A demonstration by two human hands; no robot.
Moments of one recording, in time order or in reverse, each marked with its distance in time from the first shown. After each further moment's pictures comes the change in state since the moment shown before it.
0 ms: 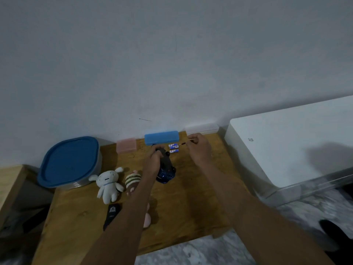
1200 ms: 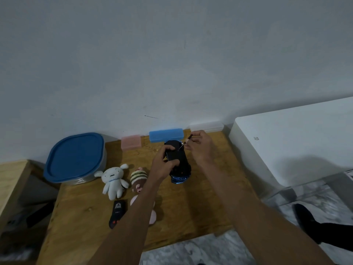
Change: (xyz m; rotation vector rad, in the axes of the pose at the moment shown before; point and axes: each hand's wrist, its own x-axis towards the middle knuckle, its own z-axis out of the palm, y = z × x) left_hand -0.016 -0.009 -0.008 0.068 -0.173 0.129; right_hand -0.011 -0.001 0.020 0.216 0.020 -0.044
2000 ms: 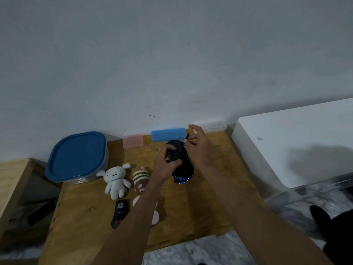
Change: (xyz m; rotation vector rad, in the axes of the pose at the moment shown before) left_hand 0.001 -0.003 -0.004 -0.021 -0.005 0.010; right_hand -0.005 0.002 0.012 -0.232 -0.049 -0.223
